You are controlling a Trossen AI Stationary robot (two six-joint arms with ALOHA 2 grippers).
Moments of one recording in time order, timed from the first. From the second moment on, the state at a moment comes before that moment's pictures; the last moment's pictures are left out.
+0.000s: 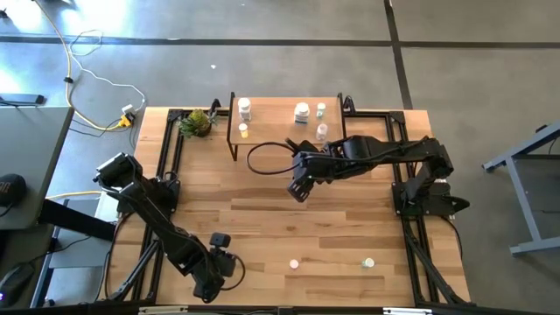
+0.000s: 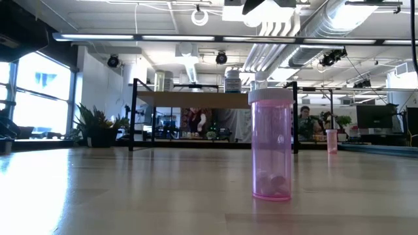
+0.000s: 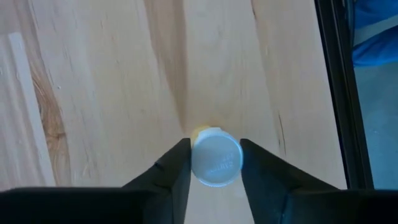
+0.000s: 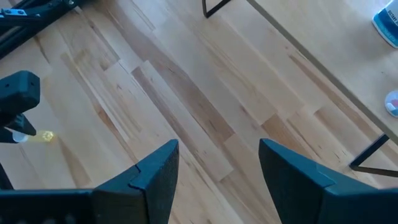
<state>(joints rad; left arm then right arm) -0.71 1.70 1.08 -0.62 -0.16 -0.61 0.15 1.78 2.00 -1.29 0.32 0.74</state>
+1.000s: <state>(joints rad) -0.14 1.42 1.11 -0.81 -0.03 -0.17 0.12 1.65 2.00 -1.22 0.50 0.67</state>
